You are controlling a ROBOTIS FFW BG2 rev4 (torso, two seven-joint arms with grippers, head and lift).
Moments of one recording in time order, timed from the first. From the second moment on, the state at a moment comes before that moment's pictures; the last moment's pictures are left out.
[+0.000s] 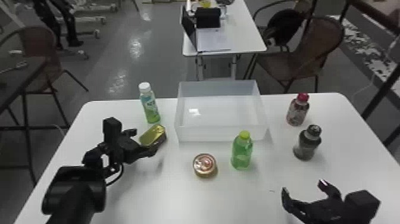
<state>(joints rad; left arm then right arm) -0.43 0.15 0.27 -0.62 -0.24 -0.28 -0.76 0.40 -0.03 -0.07 -1.66 -0.04 -0.08 0.37</state>
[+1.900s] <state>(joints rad) -0.31 0.10 0.24 -0.84 -0.30 -0.18 -0.59 0.42 -0.02 -0.08 -1.66 -0.05 -0.08 0.39</state>
